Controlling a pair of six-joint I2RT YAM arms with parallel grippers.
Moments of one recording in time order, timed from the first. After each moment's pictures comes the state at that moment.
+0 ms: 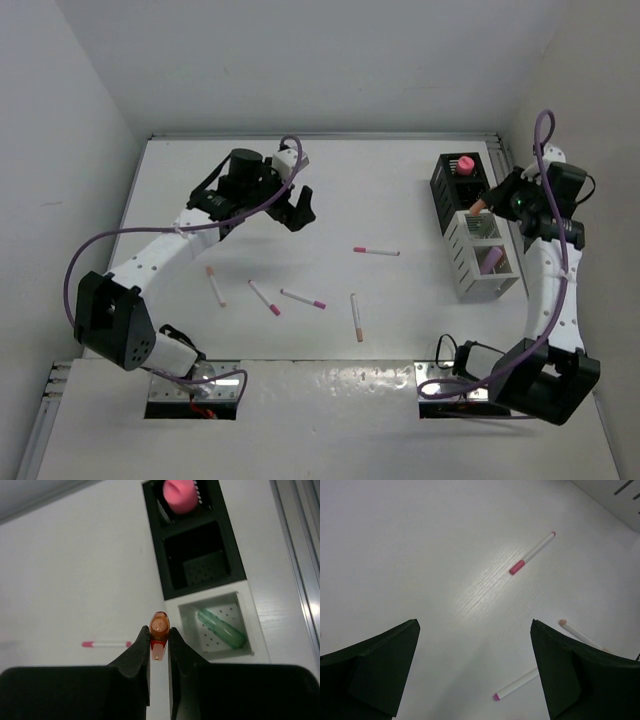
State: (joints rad) left arm -0.44 1.42 1.19 -0.28 0.40 0.10; right arm -0.36 1.15 1.05 -0.44 -0.37 0.18
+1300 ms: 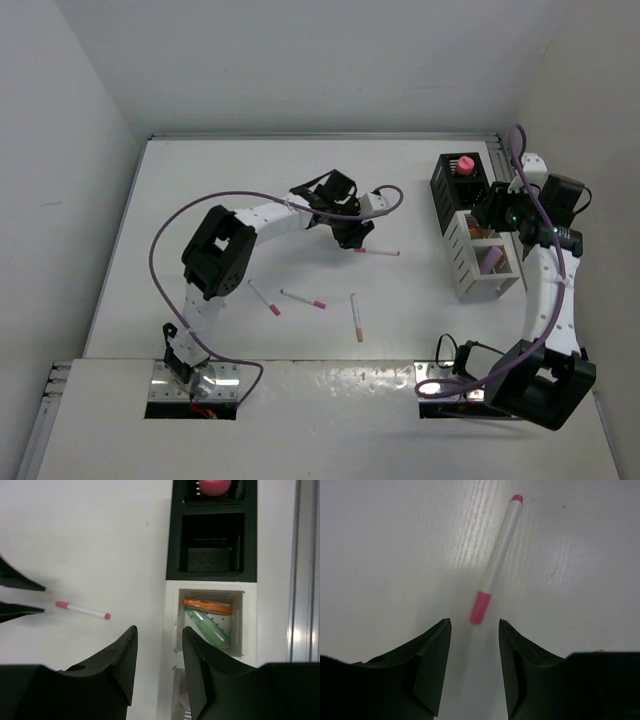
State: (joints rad) left arm -0.70 2.10 1.59 -0.35 0.44 0.43; right arm -0.41 1.14 0.96 -0.47 -0.52 -0.16
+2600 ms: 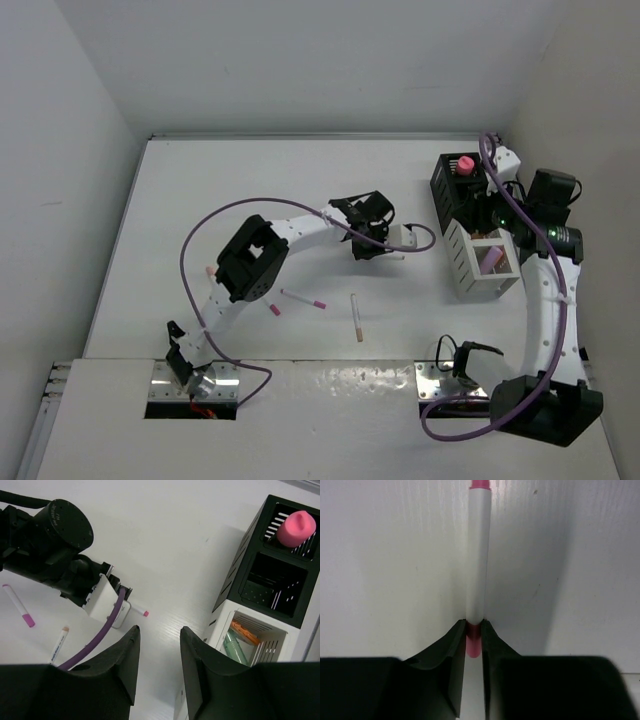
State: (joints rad) left arm -0.86 2.31 1.84 -0.60 0.22 0.66; right arm -0.27 1.05 1.06 -0.66 -0.67 -0.37
